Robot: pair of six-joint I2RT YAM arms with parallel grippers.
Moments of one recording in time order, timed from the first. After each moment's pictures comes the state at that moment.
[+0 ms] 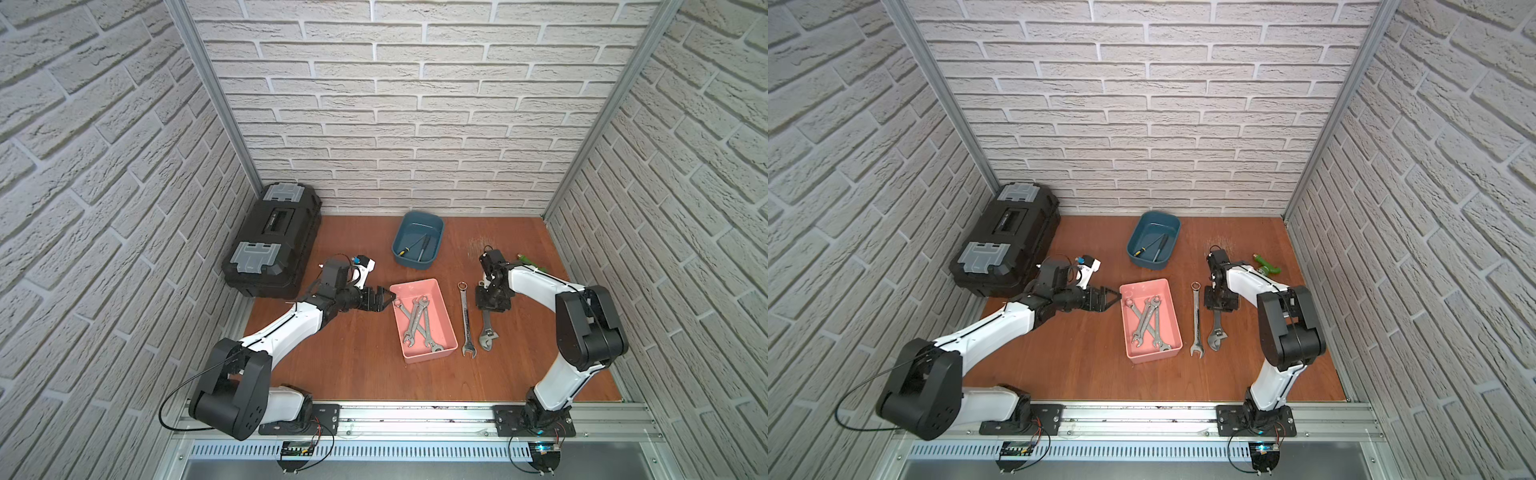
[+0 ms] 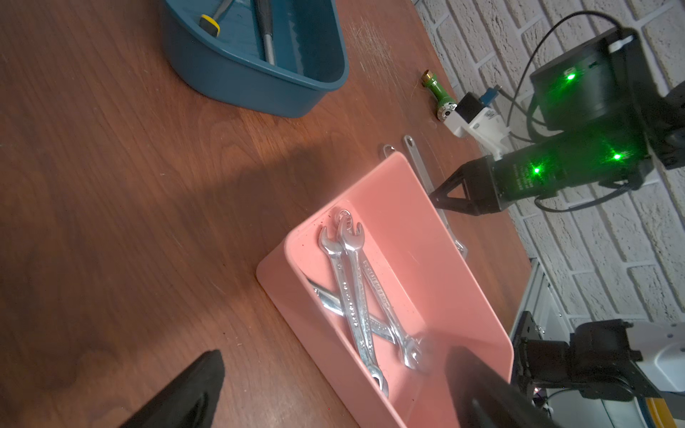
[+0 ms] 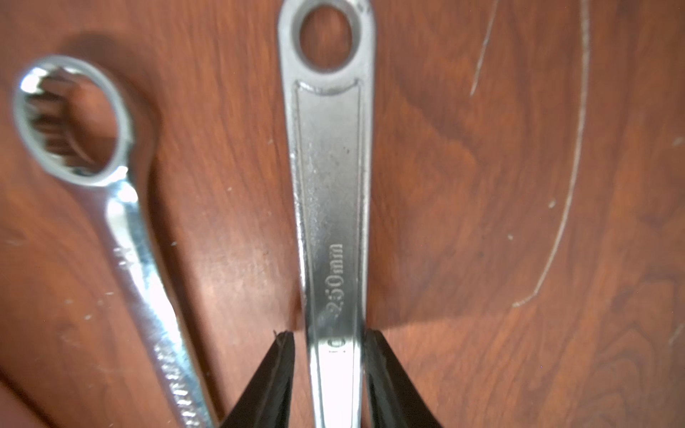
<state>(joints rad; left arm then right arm) -0.37 1.33 0.71 -0.09 0.59 -0.29 0.15 1.72 1.07 -0.79 0.04 0.35</state>
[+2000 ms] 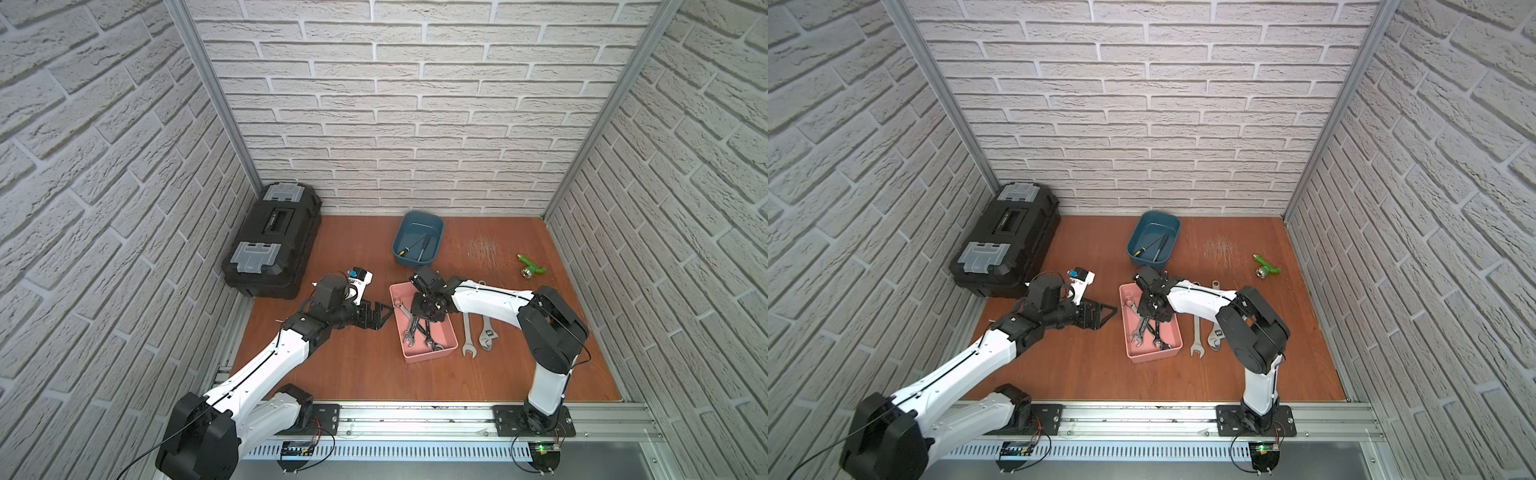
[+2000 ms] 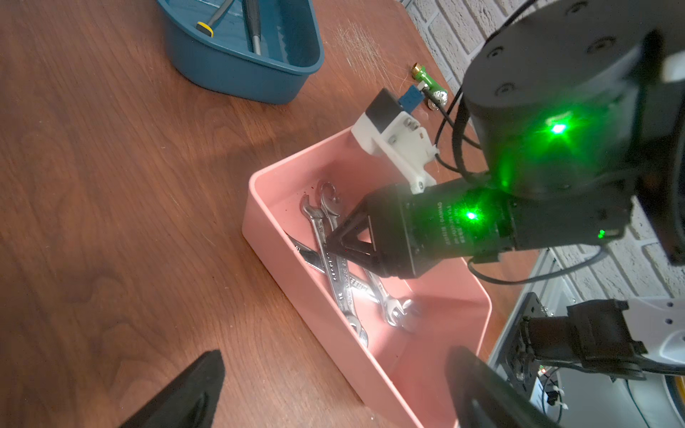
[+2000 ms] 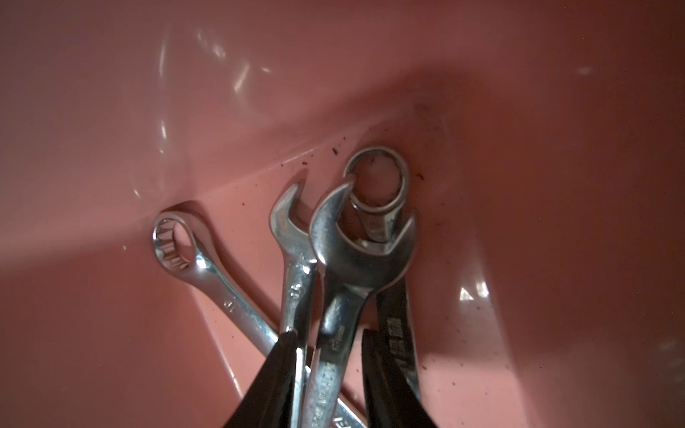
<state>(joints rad) -0.46 1.03 0.60 -0.22 0.45 -0.33 0.69 1.86 1.18 -0.54 0.01 0.98</state>
